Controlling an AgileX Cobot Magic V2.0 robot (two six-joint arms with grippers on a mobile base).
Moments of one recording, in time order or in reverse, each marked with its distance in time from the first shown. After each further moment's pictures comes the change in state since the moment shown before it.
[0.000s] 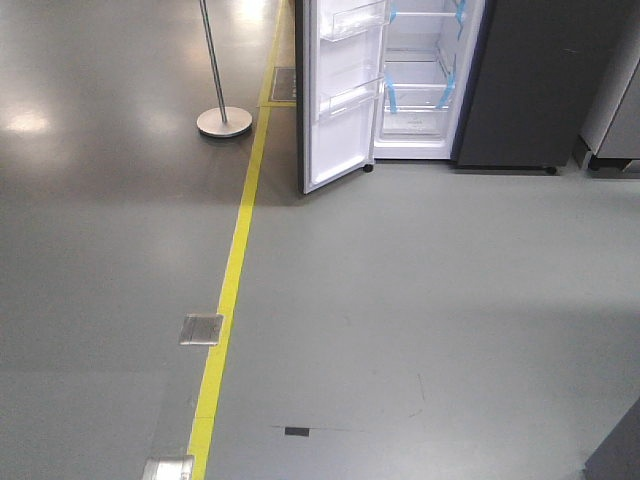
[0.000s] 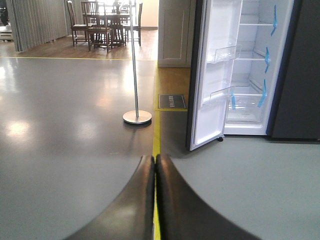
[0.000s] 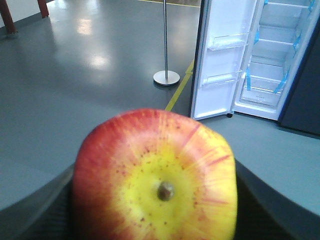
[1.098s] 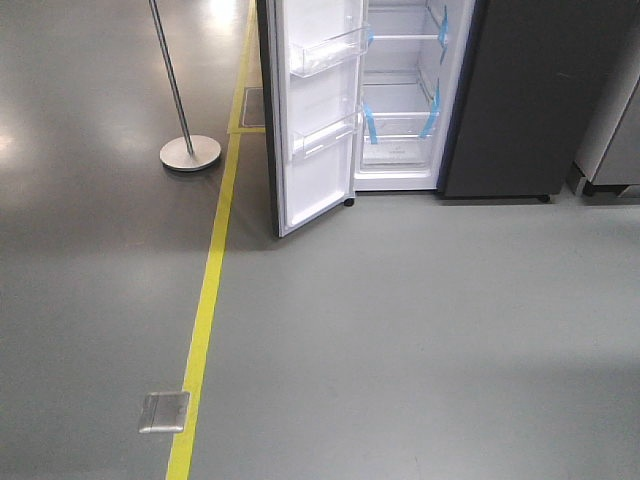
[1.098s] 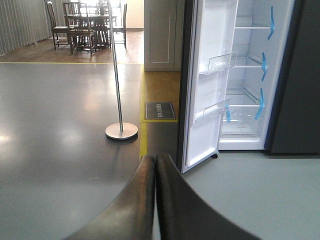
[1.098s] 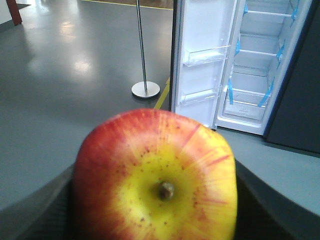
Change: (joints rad) left arm 0.000 0.000 0.000 0.000 0.000 0.000; right arm 0.000 0.000 0.000 0.000 0.000 0.000
